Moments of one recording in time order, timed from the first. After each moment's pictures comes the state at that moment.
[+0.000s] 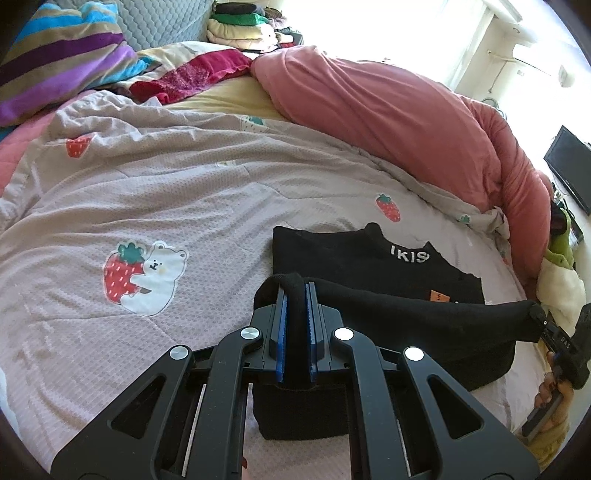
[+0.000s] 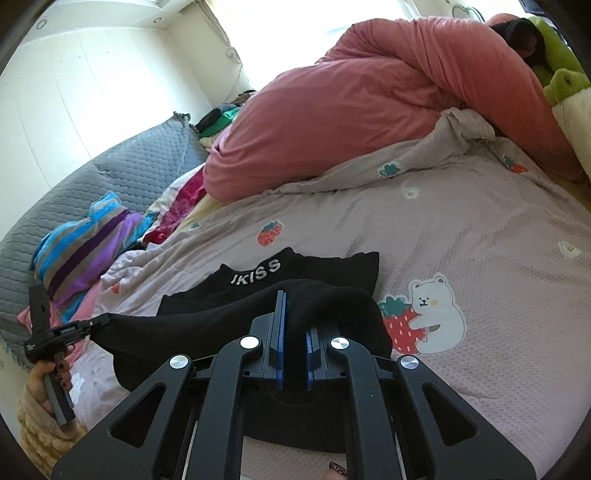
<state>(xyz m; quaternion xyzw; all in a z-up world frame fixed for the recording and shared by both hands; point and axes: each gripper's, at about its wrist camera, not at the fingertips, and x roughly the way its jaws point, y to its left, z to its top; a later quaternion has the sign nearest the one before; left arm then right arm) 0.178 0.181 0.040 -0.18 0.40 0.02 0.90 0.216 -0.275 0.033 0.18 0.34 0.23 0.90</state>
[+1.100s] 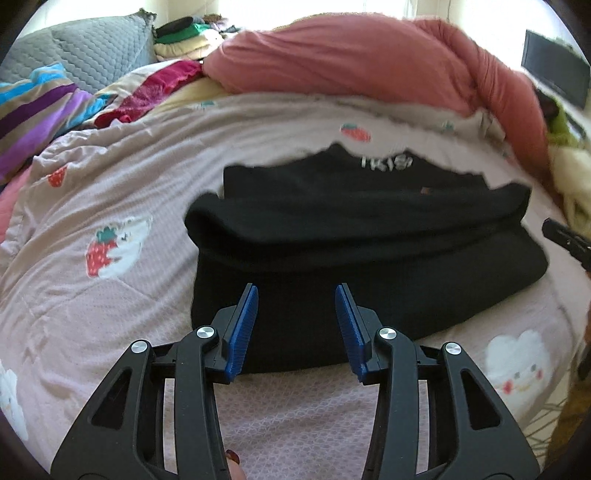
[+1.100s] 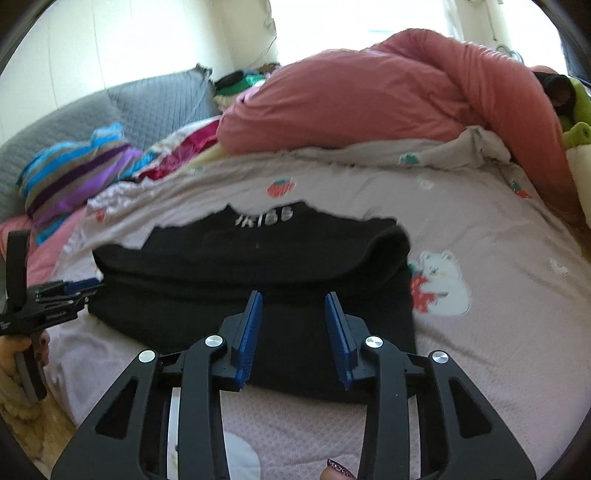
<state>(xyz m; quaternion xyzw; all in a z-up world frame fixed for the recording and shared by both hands) 0.143 0.095 -0.011 -0.02 0.43 0.00 0.90 0.170 -0.223 0.011 0.03 0.36 0.23 0.91</state>
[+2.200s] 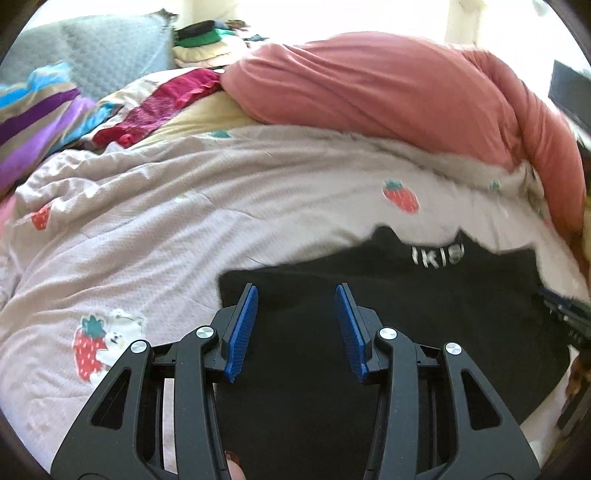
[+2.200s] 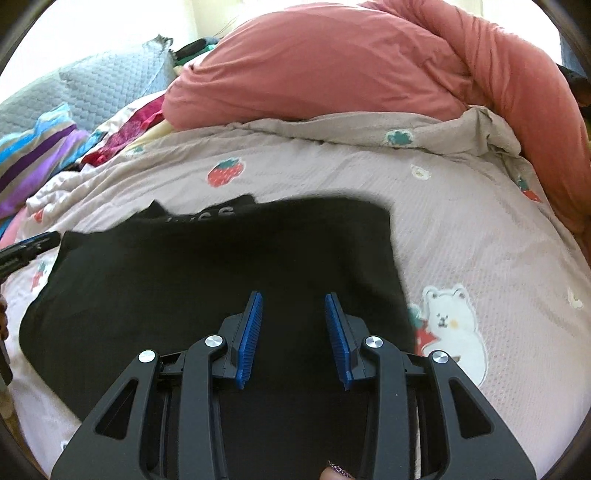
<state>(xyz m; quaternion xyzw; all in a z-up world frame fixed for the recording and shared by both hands) 0.255 0.139 0.014 -0.07 0.39 0.04 0.92 0.280 -0.198 -0.023 0.01 0.41 0.15 0.90</state>
